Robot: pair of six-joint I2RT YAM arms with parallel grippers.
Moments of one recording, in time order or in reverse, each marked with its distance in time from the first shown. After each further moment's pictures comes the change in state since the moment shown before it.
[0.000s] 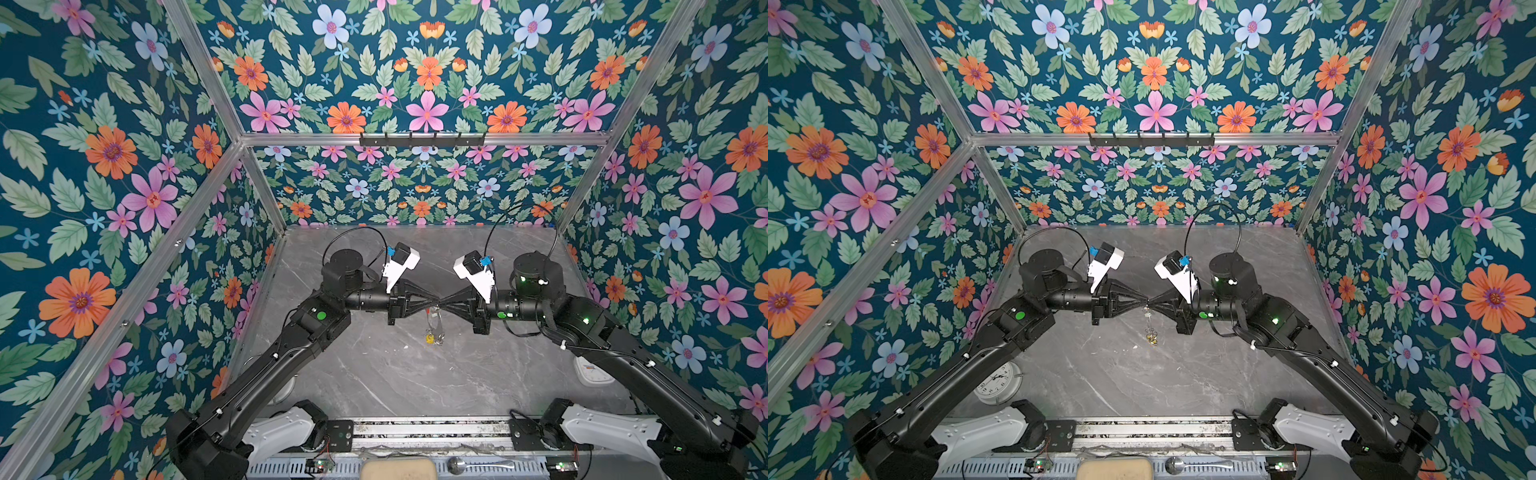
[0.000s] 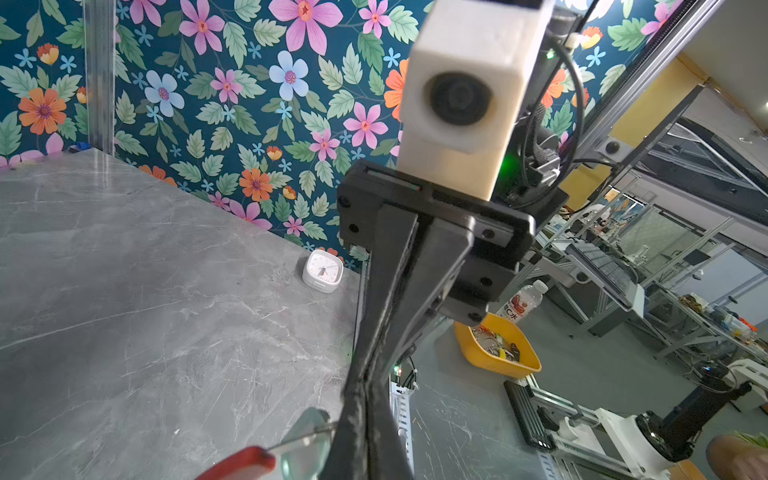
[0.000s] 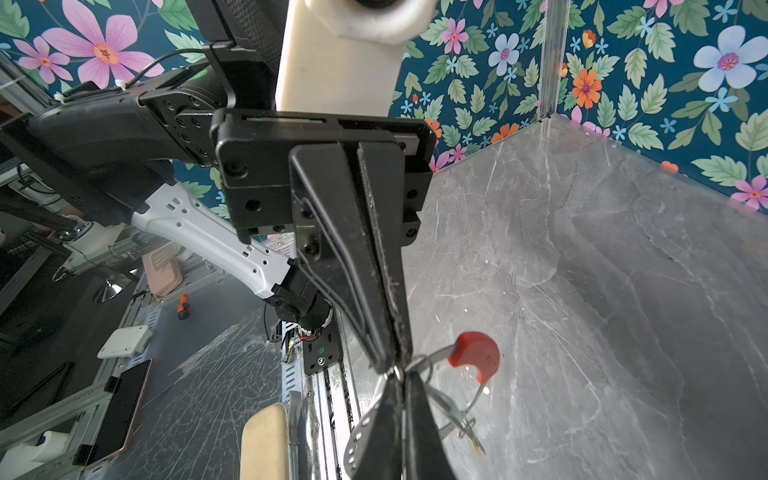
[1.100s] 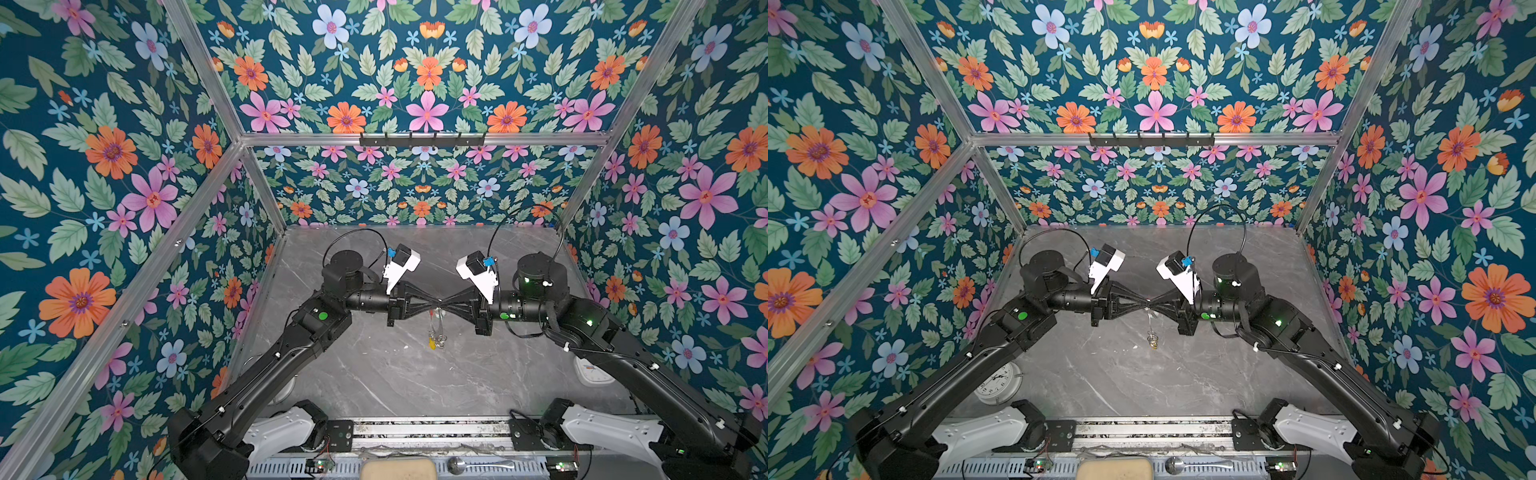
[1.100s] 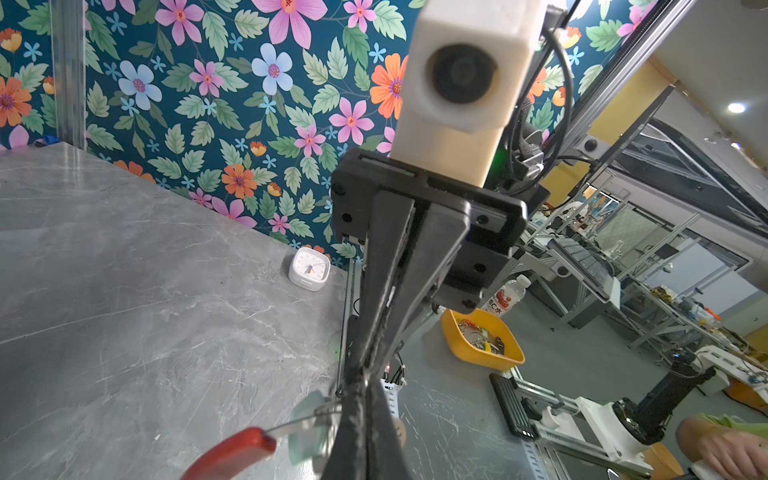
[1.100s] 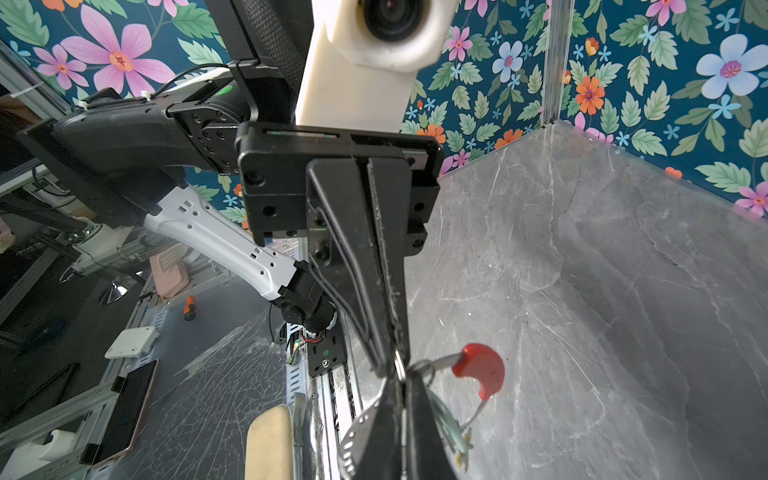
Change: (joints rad) left arm 0.002 0.002 -0.021 0.043 0.043 -0.026; right arm -0.001 -0.014 -0.006 0.008 -0.015 0.007
